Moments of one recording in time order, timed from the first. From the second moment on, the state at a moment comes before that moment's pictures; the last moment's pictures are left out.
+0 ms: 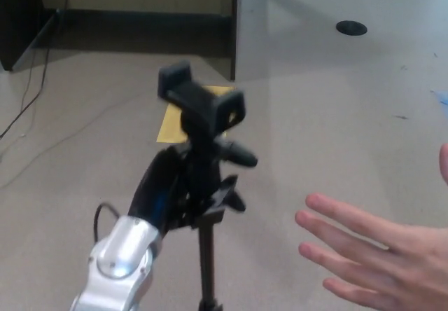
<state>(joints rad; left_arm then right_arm) -0.38 0.07 -0.11 0.01 -0.01 0.06 -0.18 -0.13 -0.45 0.25 1.09 -0.35 -0.34 -0.01</state>
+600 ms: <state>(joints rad) -0.78 -0.09 -0.26 -0.19 -0.05 0.33 -0.19 -0.15 -0.45 0.24 1.09 -0.35 -0.34 0.00</state>
